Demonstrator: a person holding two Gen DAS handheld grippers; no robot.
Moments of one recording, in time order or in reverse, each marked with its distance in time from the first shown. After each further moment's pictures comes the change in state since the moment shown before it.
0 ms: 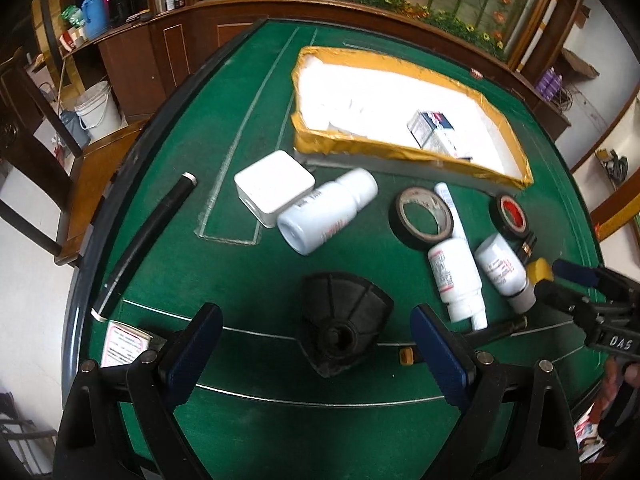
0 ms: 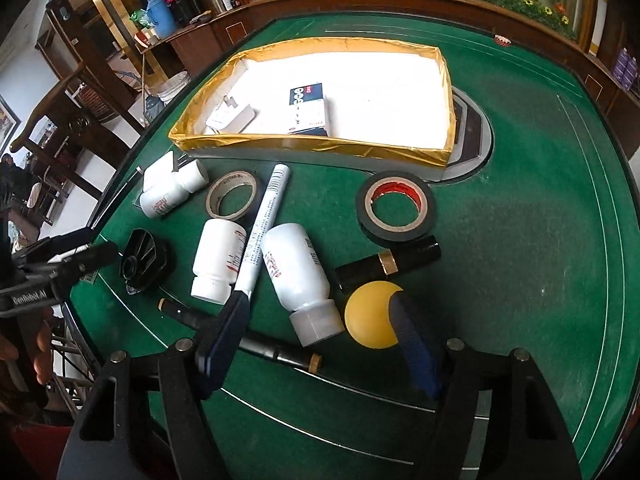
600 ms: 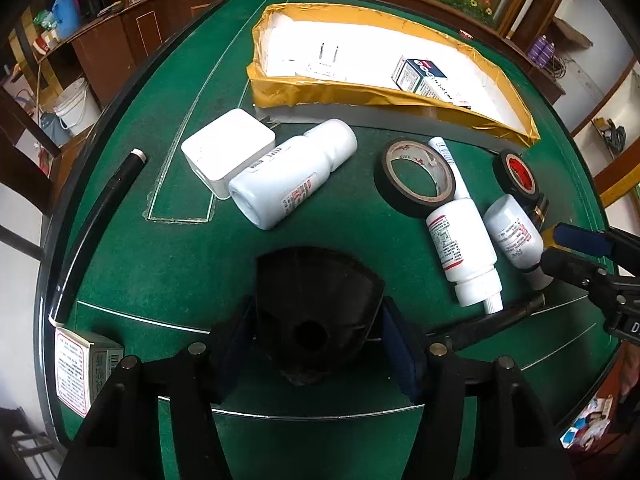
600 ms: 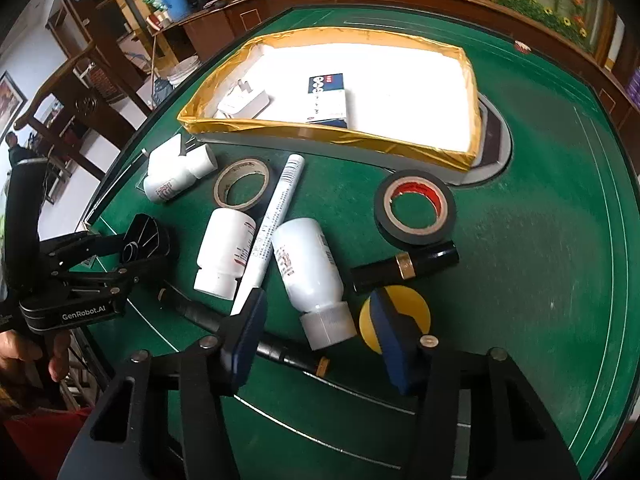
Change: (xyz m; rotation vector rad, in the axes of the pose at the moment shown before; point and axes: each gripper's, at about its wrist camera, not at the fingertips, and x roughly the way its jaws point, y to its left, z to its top) left arm 0.037 -0.010 -0.005 0.052 0.090 -0.027; right arm 0.012 0.013 0.005 -0.080 0.033 0.000
